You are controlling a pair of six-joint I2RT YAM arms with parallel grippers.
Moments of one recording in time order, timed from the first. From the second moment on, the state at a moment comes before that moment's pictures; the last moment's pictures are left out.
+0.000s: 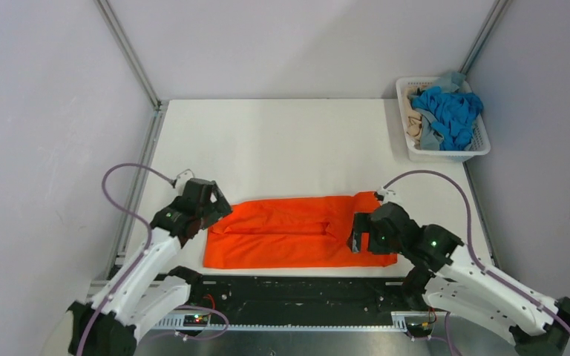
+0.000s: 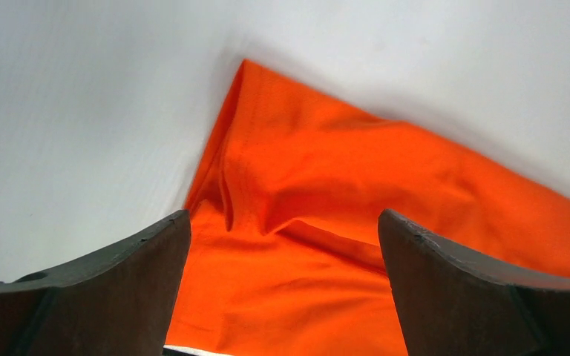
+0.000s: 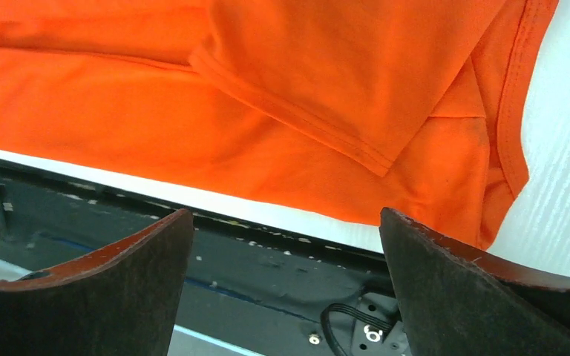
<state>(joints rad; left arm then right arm) -0.35 0.91 0.62 -0.70 -0.33 -0.80 0.85 0.73 0.65 -0.88 0.19 0.77</state>
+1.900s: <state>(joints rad) -0.89 1.48 0.77 -0.38 -0.17 -1.10 0.23 2.25 1.76 -0.40 -0.19 0.67</state>
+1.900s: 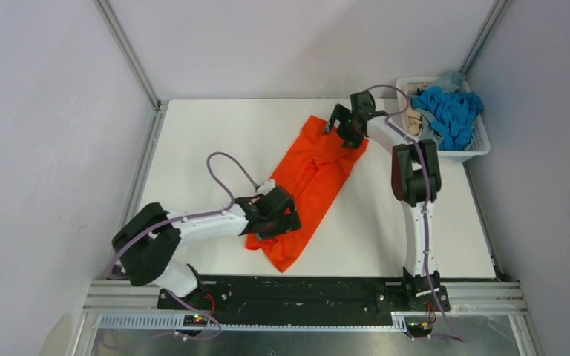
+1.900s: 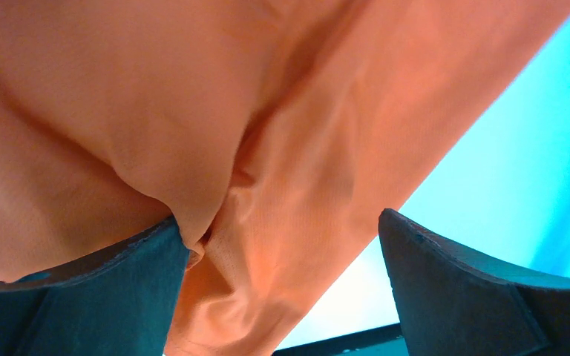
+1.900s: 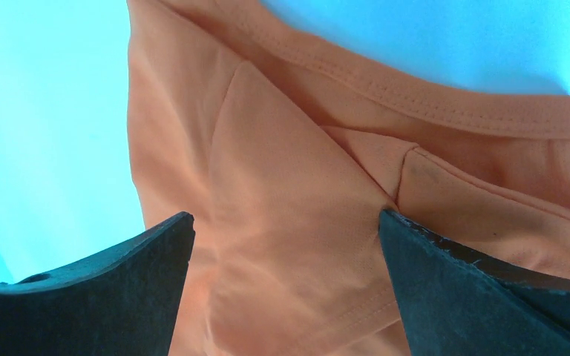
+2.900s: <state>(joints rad) -1.21 1.24 0.75 -0.44 0.00 -0.99 0.38 2.40 2.27 -0.60 -0.17 0.52</state>
